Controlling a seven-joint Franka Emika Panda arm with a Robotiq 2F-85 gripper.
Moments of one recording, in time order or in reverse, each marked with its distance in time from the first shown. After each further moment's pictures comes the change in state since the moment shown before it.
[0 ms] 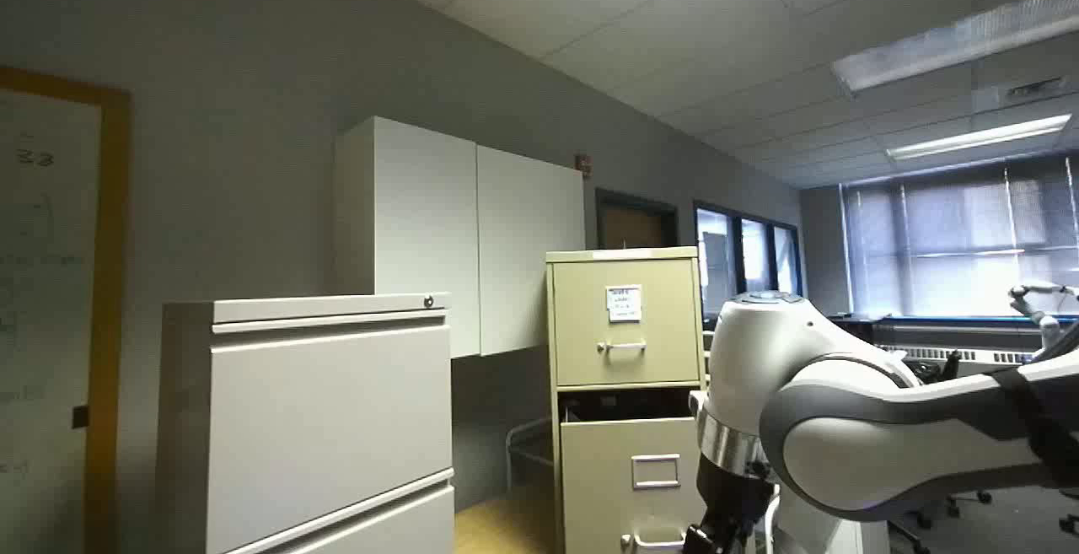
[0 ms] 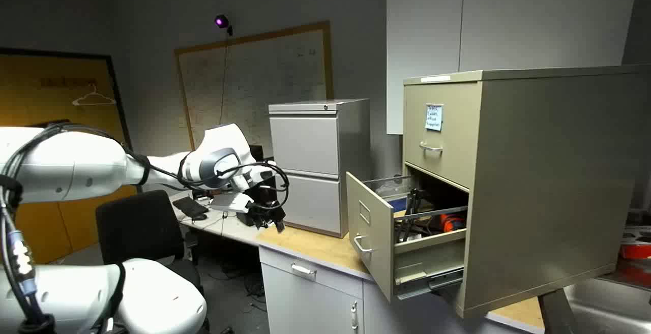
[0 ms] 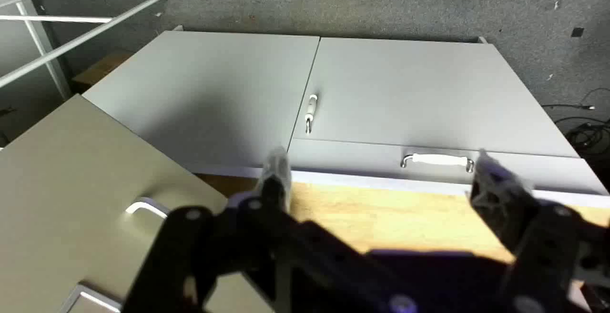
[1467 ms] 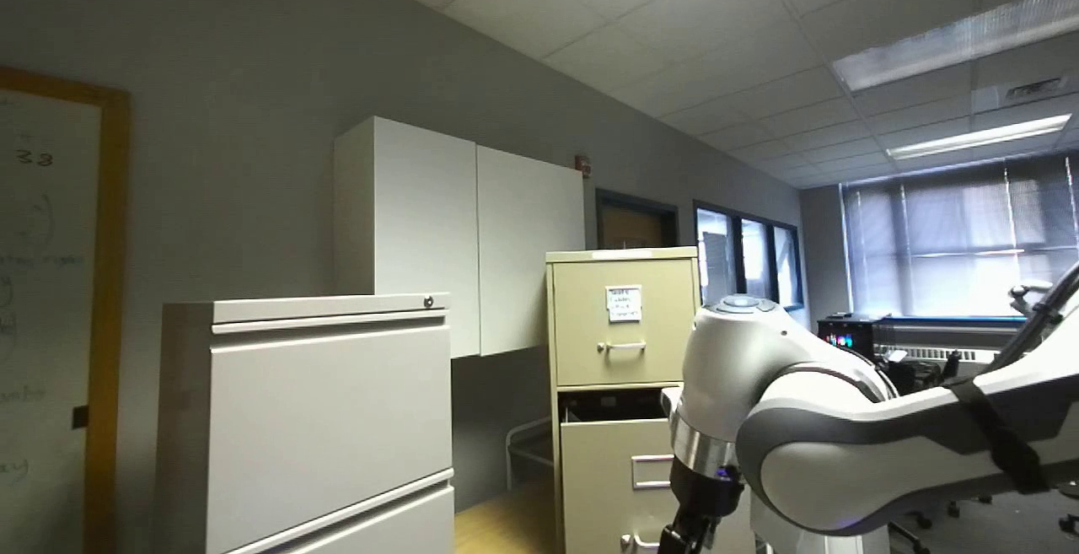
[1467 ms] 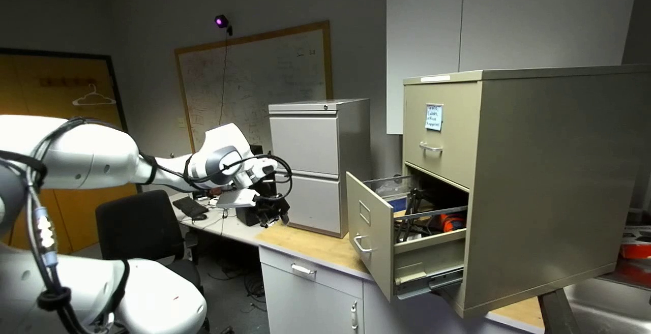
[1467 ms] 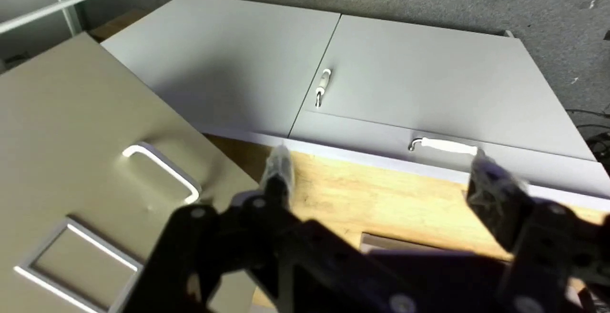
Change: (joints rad) arm 0.003 0.098 0.039 0.038 -0.078 0.101 -0.002
